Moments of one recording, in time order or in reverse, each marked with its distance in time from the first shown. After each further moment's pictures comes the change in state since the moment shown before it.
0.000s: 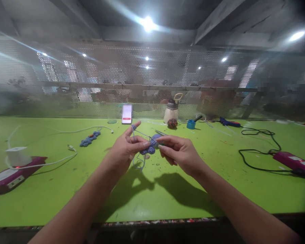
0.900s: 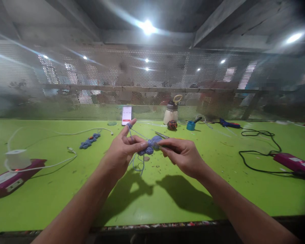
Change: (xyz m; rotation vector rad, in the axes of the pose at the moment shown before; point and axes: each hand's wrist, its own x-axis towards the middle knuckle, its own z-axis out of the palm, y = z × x) left_hand -0.005 0.005 0.000 0.048 -0.016 0.067; right_hand -0.002 -0.001 -0.006 -0.341 0.011 -0.269
